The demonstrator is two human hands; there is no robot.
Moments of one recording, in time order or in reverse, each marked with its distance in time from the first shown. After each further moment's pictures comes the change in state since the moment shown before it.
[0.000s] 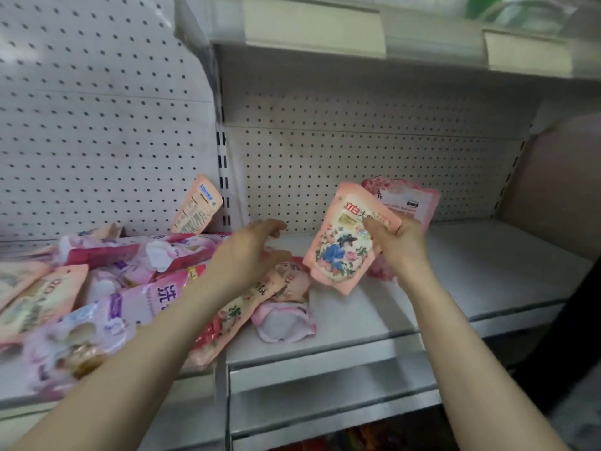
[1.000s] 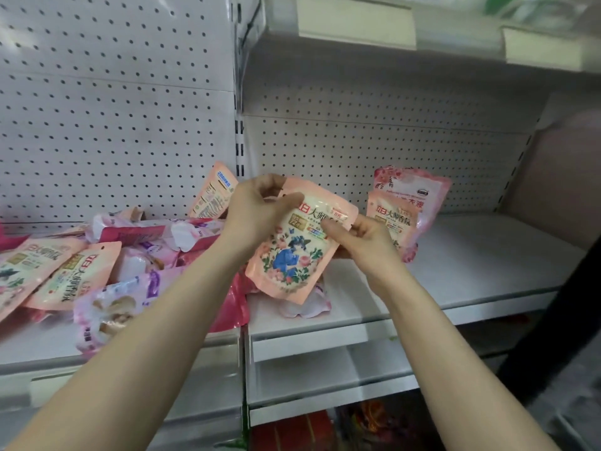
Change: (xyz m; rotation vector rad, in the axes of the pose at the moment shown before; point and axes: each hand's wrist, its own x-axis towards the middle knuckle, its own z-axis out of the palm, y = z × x) left_hand 0.004 0.018 -0.030 -0.832 0.264 -0.260; right_hand -0.072 -0.037 0.048 0.150 -0.382 0.022
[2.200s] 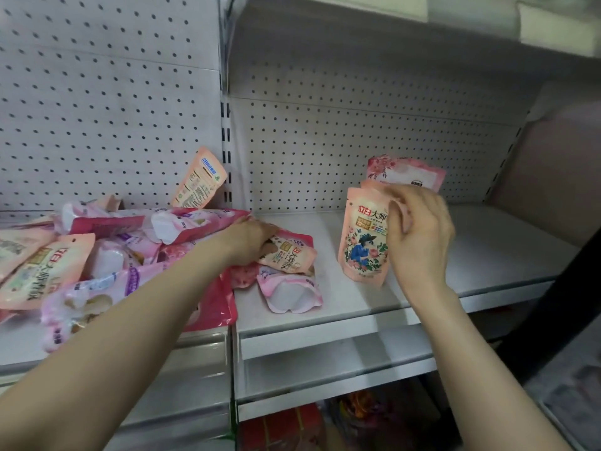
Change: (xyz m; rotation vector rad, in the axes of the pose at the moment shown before) left_hand 0.036 -0.096 -0.009 1.280 -0.697 0.245; right_hand -0.010 0.003 -0.053 -0.927 0.644 -0.622
